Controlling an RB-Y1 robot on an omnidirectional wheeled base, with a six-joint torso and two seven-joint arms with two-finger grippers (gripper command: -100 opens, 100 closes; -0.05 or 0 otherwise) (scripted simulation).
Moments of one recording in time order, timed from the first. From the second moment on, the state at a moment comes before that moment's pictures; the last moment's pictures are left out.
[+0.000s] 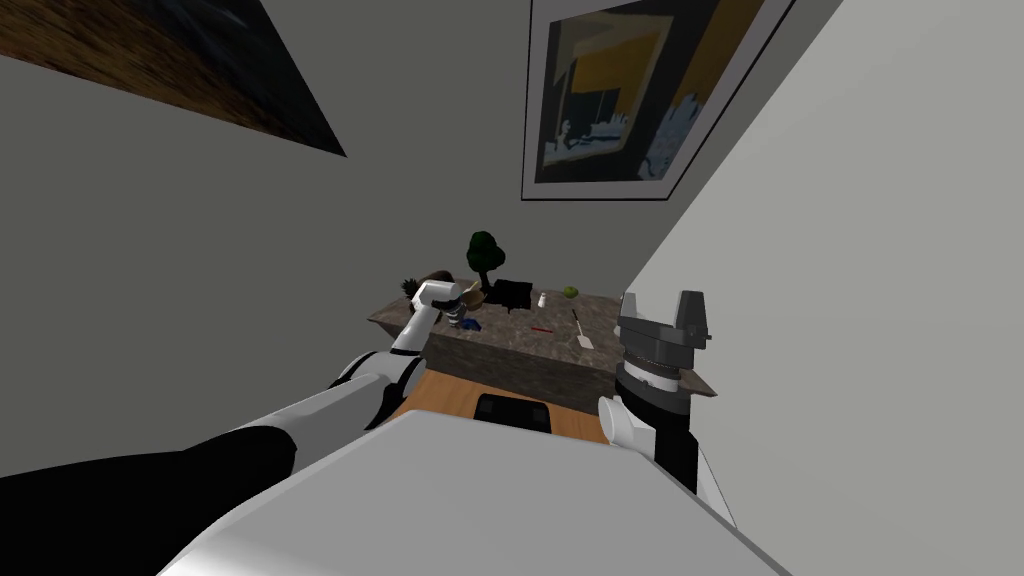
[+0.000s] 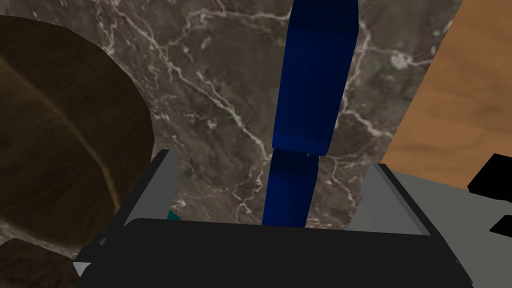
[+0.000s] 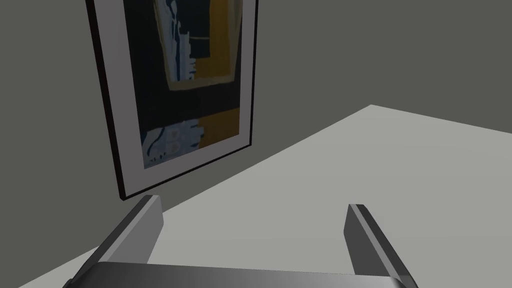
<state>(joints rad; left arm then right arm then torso) -0.54 0.42 0.10 -1.45 0.34 1.75 0.00 0.54 0.04 0.00 -2.36 0.12 -0.63 -0.16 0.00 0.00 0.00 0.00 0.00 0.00</state>
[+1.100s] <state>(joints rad) -0.56 0.40 0.09 -1.36 0.34 1.81 -0.01 0.54 0.04 0.00 -2.36 0.12 -0.63 -0.16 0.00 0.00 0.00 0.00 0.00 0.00</state>
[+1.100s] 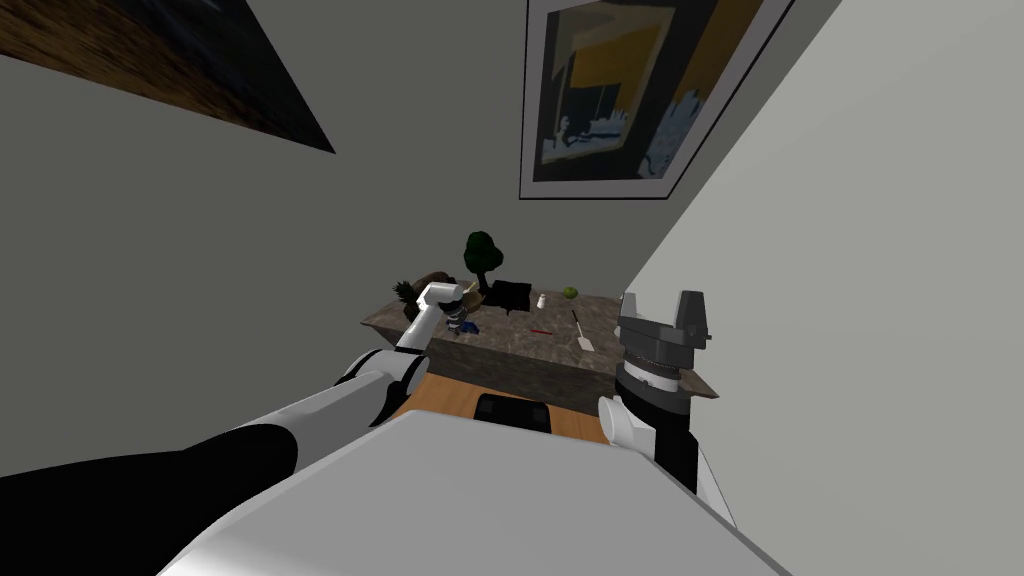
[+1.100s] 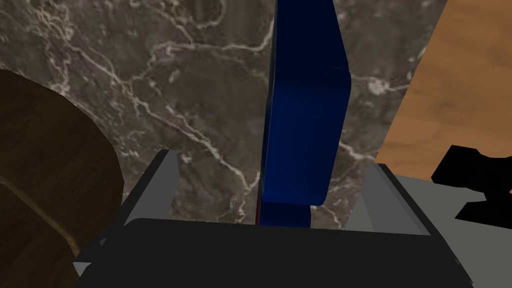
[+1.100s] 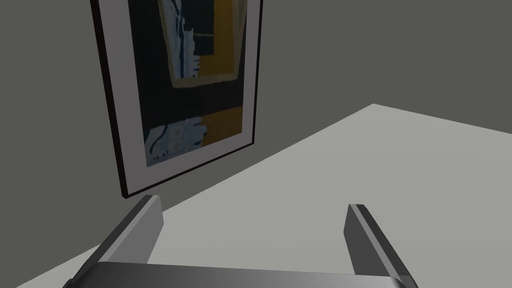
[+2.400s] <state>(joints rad) -0.60 0.42 0.10 -1.37 0.36 1.85 0.00 0.54 0.04 0.00 -2.36 0.12 -0.63 -0.16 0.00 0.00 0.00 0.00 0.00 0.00</state>
